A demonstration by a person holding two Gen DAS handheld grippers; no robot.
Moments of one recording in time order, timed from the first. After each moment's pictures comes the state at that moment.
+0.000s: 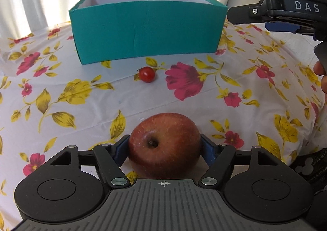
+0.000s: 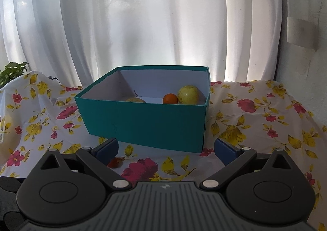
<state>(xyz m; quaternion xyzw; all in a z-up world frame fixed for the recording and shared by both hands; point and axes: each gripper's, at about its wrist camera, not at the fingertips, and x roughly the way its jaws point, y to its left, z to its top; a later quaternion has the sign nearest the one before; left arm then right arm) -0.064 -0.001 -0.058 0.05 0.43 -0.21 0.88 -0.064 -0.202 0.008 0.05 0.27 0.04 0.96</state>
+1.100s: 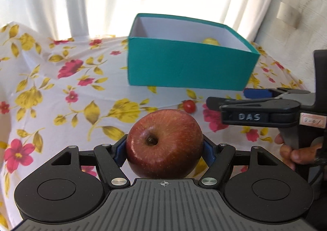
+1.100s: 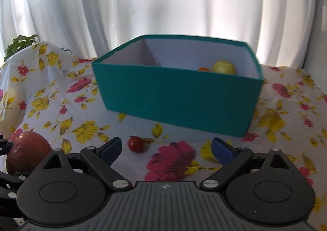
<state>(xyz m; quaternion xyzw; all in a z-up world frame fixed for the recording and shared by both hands) -0.058 0.051 -0.008 -0.01 0.40 -0.13 0.91 -0.022 -0.138 -0.039 0.02 0.33 0.09 0.94</state>
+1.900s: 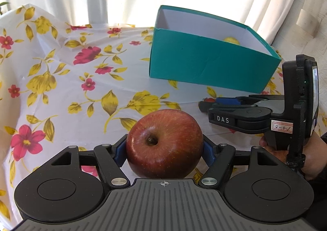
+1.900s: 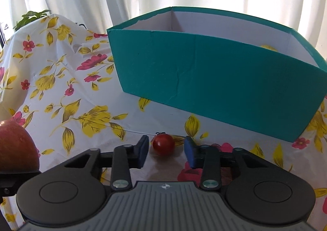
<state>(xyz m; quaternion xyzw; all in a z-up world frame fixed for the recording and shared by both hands) -0.049 0.070 -0.011 -0.03 0.42 -0.09 0.90 0.017 -0.094 -0.069 -0.01 0.37 0.14 0.92</state>
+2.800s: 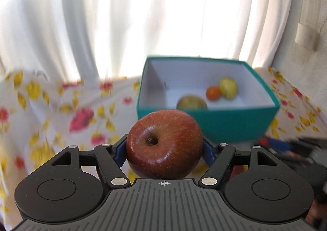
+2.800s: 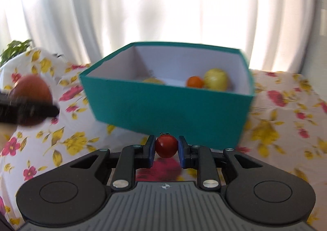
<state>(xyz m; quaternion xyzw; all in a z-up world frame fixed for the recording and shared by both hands) 0.019 0.021 0.057 0.03 0.34 -0.08 0.93 -0.021 -0.170 -0.011 0.03 0.31 0.06 0.95</state>
